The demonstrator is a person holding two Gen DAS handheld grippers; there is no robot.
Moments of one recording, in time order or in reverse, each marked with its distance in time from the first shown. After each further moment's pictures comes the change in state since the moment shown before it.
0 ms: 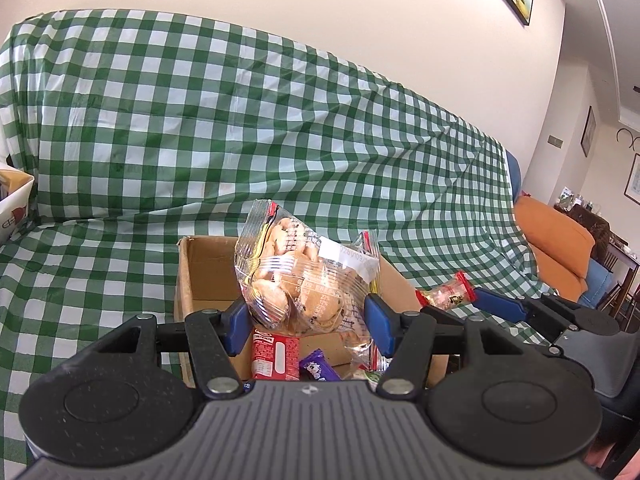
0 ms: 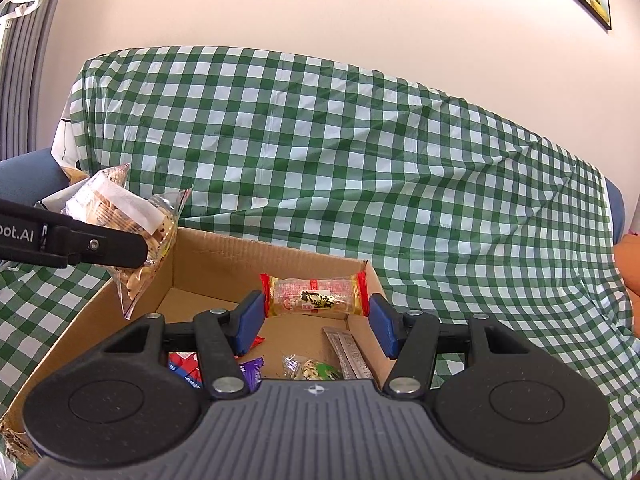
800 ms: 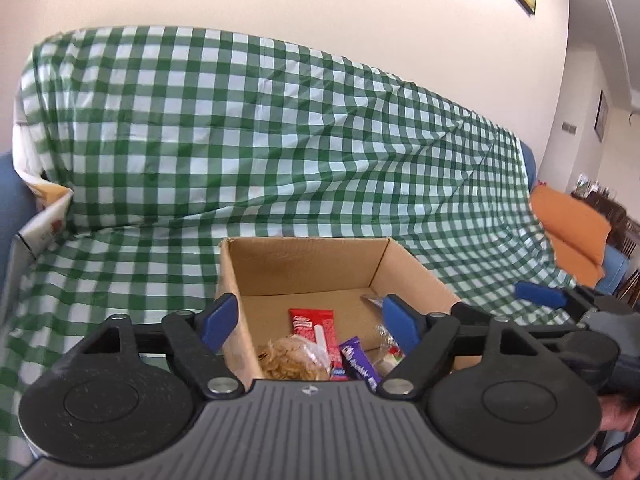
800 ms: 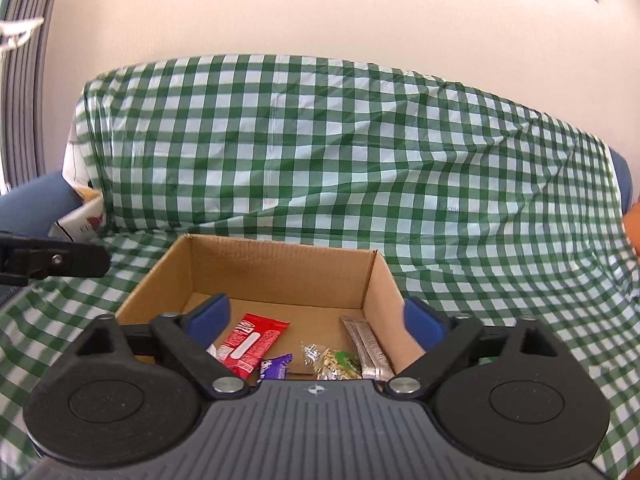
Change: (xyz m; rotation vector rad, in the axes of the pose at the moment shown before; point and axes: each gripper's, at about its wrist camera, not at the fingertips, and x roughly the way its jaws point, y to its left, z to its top) left arm -0.044 0.005 0.004 0.057 0.009 0.088; right arm -0.023 -0.008 0.002 0.104 0.018 0.044
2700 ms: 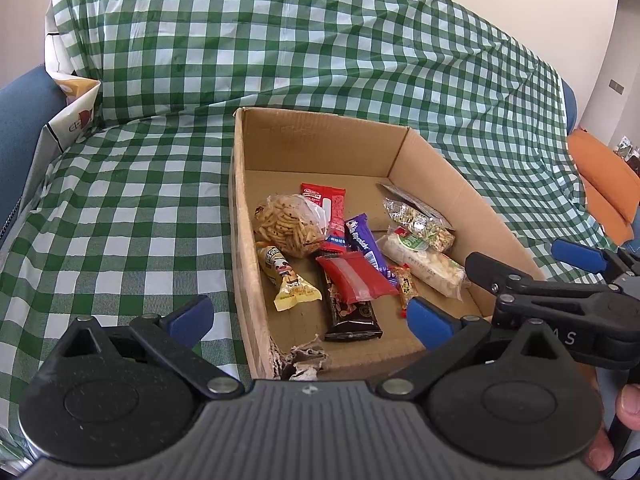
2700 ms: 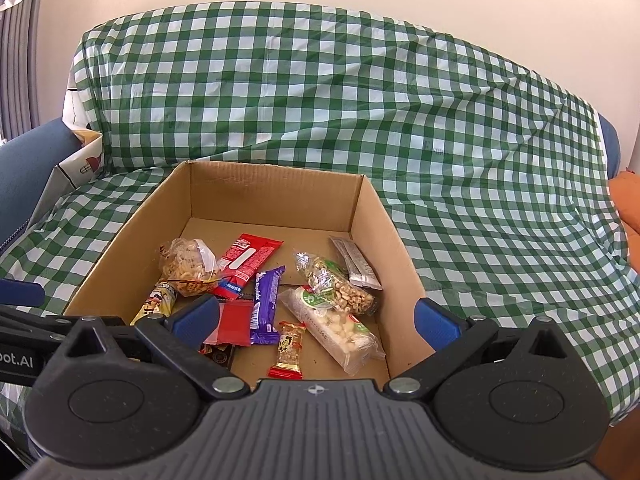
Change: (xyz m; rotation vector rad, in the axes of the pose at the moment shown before) left arm -0.003 -0.041 -0.070 -0.078 0.255 0.118; right arm -0.031 0.006 -0.037 -0.024 0.166 -0.045
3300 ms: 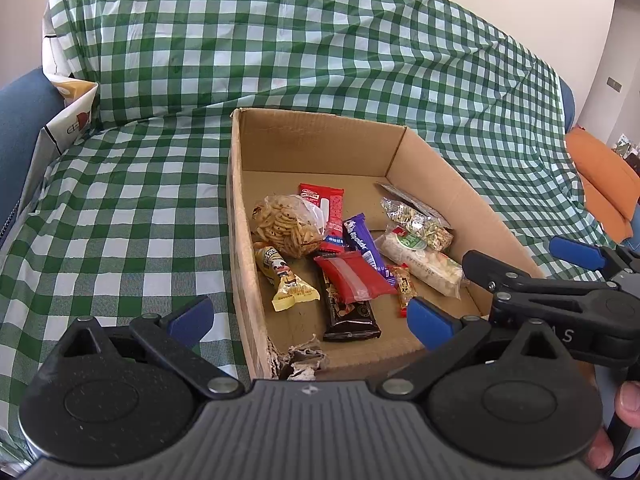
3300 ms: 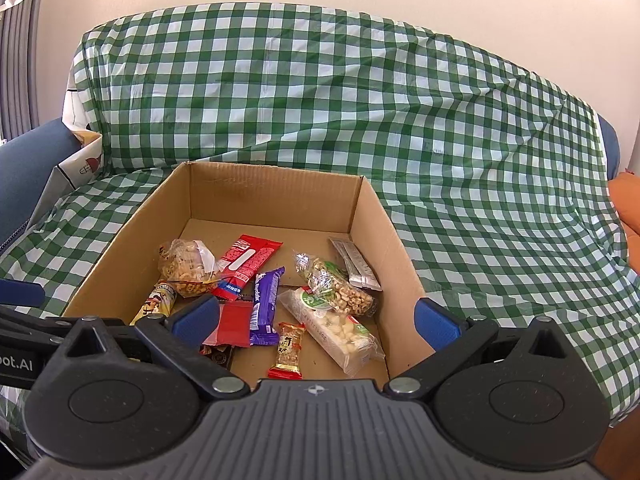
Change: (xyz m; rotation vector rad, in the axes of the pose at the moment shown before) left arm 0.001 -0.003 -0.002 0.008 0.000 -0.001; right arm 0.000 0.000 0.000 0.000 -0.001 0.002
